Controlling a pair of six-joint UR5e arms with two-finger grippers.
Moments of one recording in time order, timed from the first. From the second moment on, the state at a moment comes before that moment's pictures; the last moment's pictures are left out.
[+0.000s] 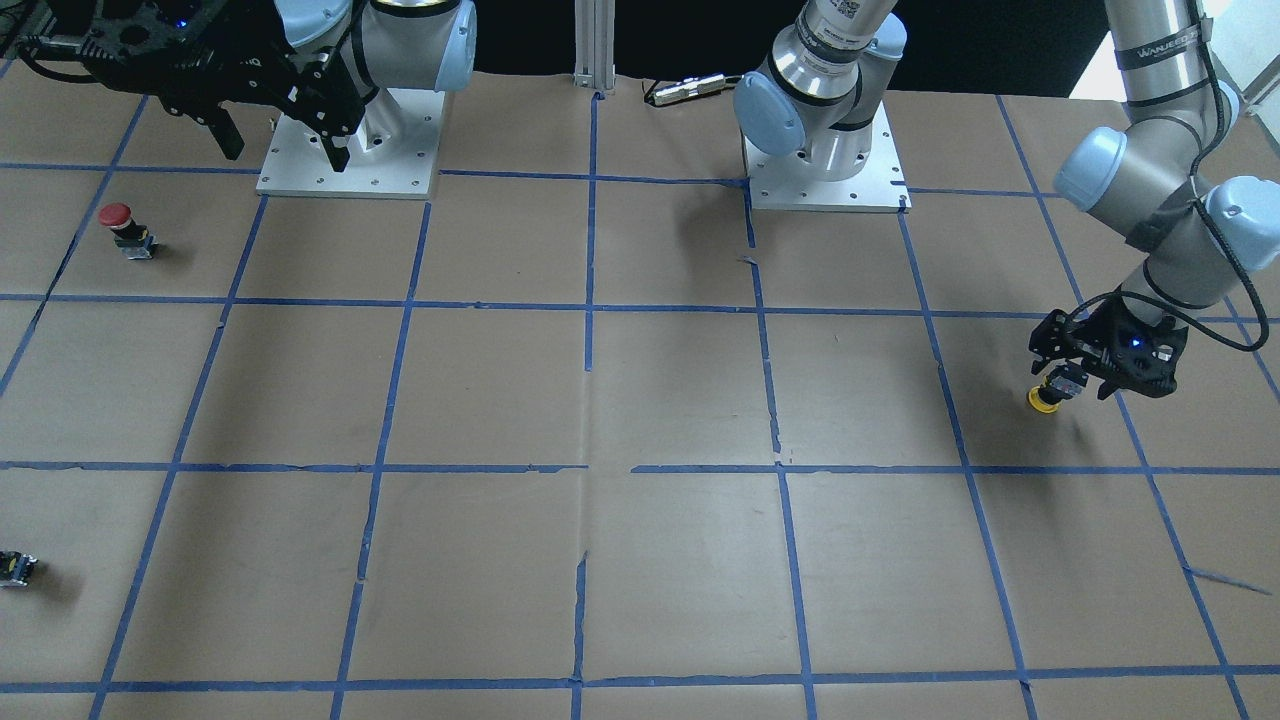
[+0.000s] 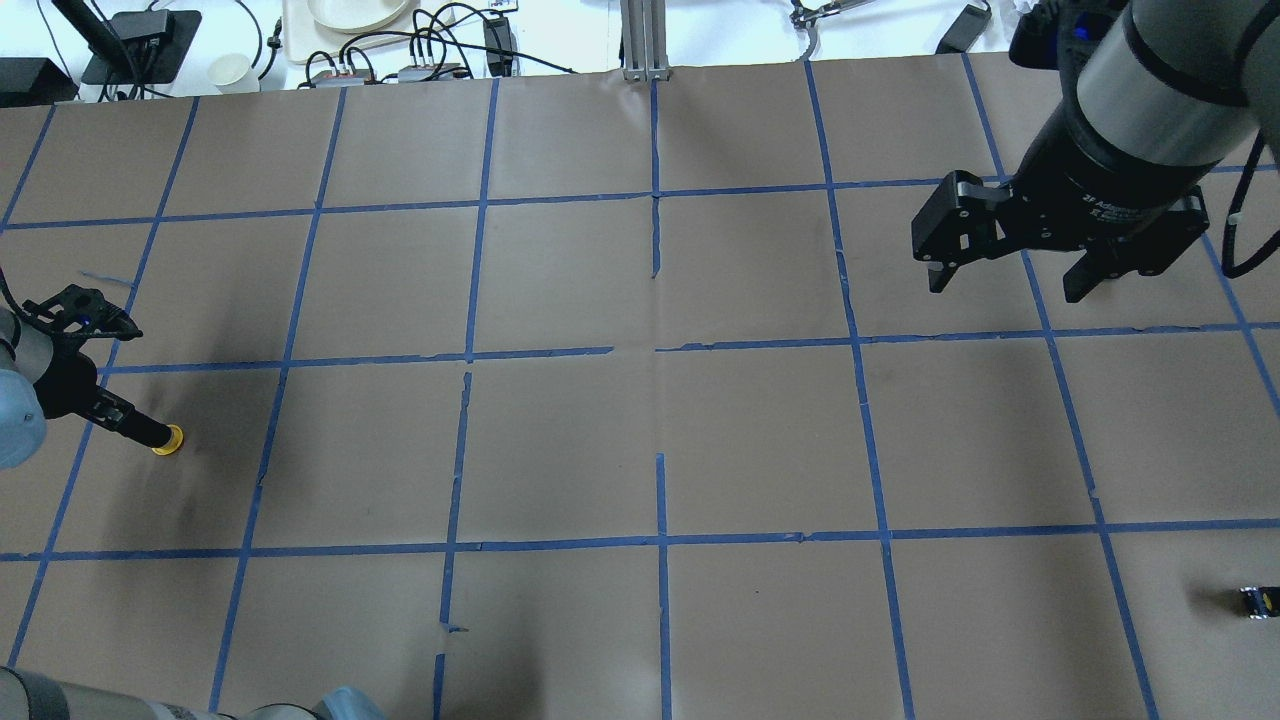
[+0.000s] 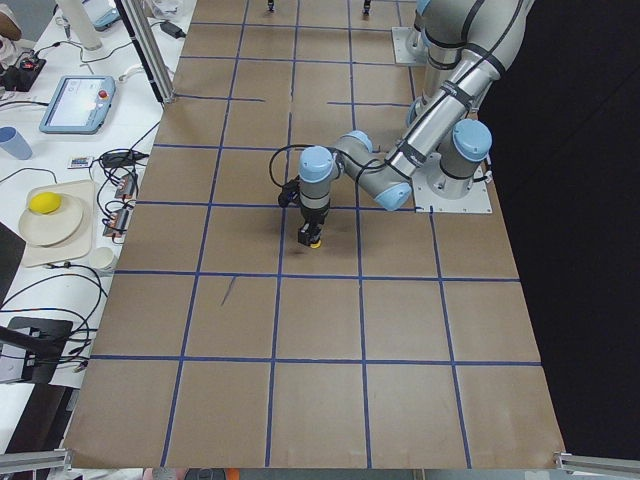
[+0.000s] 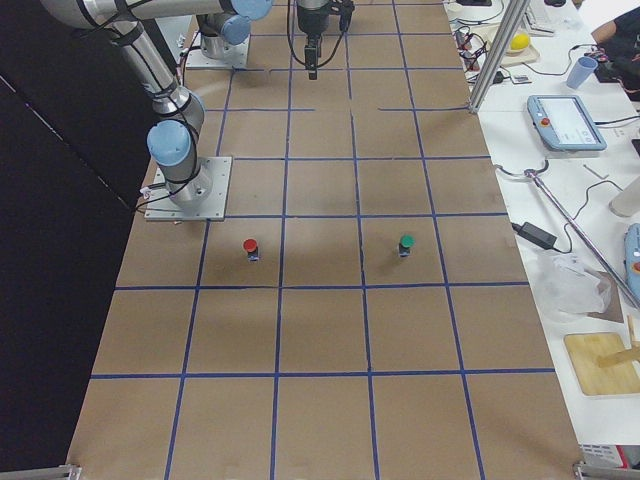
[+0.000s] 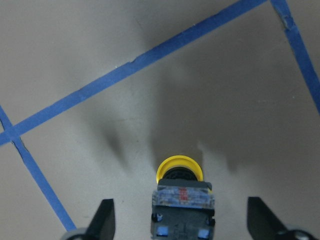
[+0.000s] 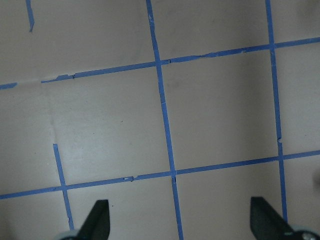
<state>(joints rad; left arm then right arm) -0.85 -1.81 -2.07 -0.80 1.61 1.19 1.54 -1.77 1.67 -1.51 -1.56 0.11</state>
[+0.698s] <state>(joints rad) -0.86 -1.78 -2.05 -0.83 1.54 1.18 1.54 -1.77 1.67 -1.49 -1.55 0.10</state>
